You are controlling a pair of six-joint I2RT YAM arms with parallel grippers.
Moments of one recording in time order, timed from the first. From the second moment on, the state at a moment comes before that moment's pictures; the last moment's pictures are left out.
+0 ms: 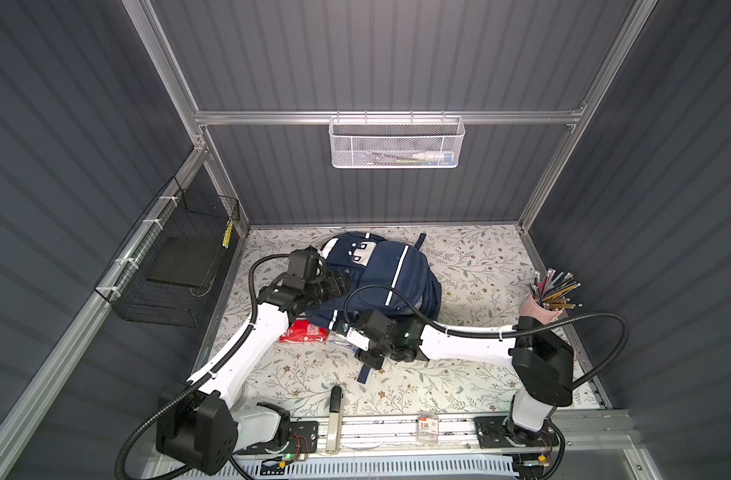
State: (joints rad) left arm -0.38 1.29 1.05 -0.50 0.24 -0.64; right arm 1.12 1.73 1.12 -0.33 0.02 -0.10
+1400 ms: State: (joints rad) left arm -1.04 1.95 1.71 -0.86 -0.49 -0.19; right arm 0.50 1.21 0.76 -0.44 -0.05 0.37
